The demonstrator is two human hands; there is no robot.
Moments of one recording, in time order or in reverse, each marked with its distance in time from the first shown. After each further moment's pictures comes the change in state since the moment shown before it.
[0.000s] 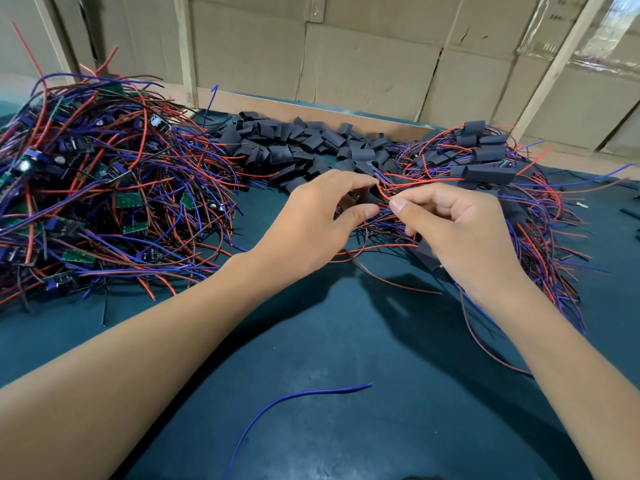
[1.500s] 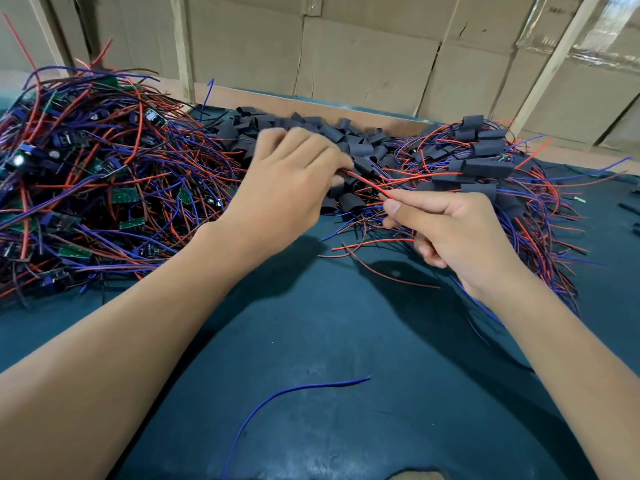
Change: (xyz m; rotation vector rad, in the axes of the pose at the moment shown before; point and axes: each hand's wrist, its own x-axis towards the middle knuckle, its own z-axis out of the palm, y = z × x) left_hand 0.009 -0.010 -0.033 0.735 0.160 0.422; right_hand 0.001 0.004 -0.004 0.198 -0.087 0.270
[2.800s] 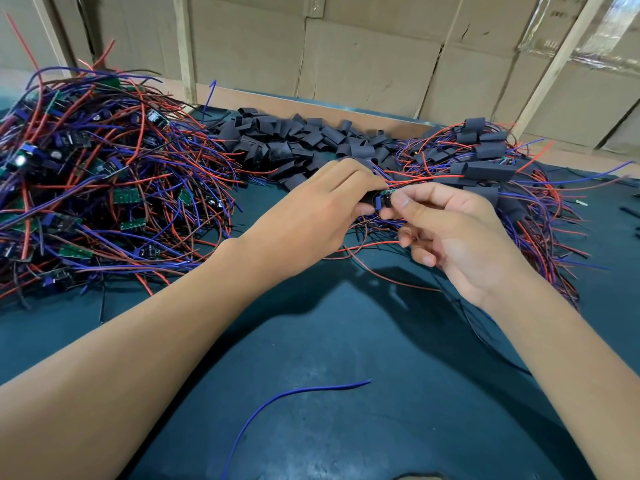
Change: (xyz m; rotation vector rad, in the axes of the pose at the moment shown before) left_hand 0.000 0.026 0.004 -0.401 -0.119 0.071; right_hand -0.001 -0.005 0.005 0.249 -0.082 0.099
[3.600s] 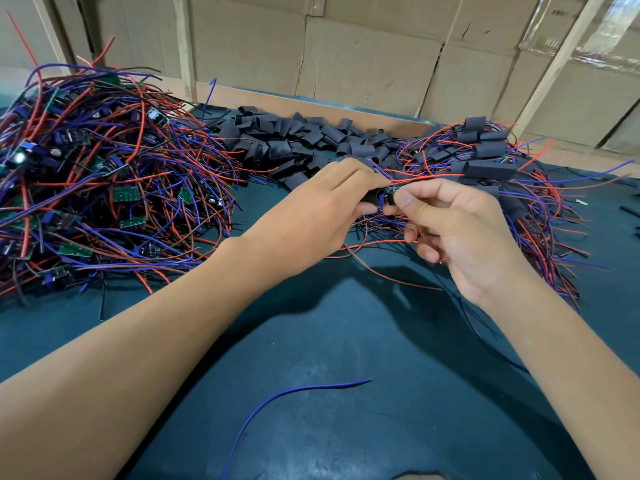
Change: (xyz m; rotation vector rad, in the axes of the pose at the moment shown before) left_hand 0.001 0.002 0.000 -0.034 0.007 -0.002; right_hand 0.002 0.002 -0.001 -0.055 0.098 -0.035
